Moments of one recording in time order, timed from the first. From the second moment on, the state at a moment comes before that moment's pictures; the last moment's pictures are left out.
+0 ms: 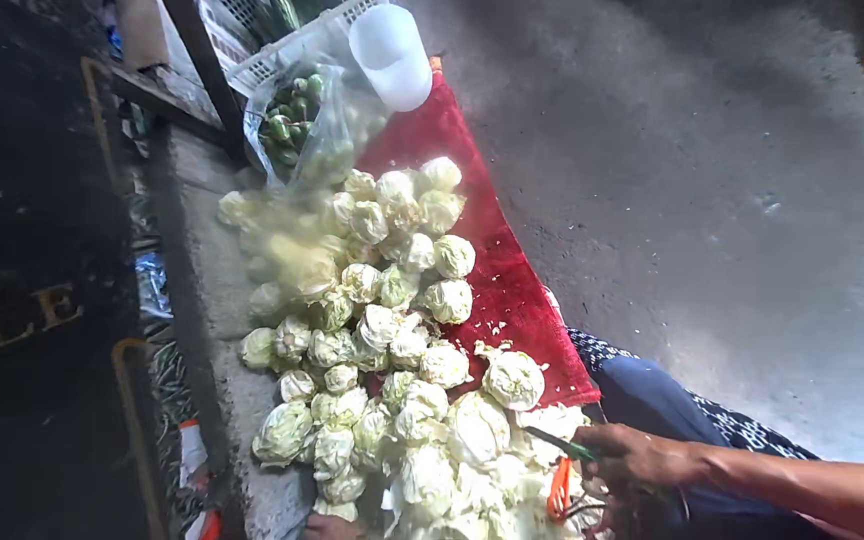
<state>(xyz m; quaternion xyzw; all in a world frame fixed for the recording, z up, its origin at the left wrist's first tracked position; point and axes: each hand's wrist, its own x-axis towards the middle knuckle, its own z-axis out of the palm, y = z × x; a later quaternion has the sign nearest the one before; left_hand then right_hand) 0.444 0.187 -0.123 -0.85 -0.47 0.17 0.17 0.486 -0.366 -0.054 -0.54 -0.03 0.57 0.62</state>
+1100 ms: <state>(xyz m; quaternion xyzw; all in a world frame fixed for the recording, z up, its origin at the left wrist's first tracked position) 0.313 -0.146 -0.056 -0.47 -0.57 -0.30 -0.60 0.375 -0.224 0.023 -0.82 -0.34 0.46 0.06</state>
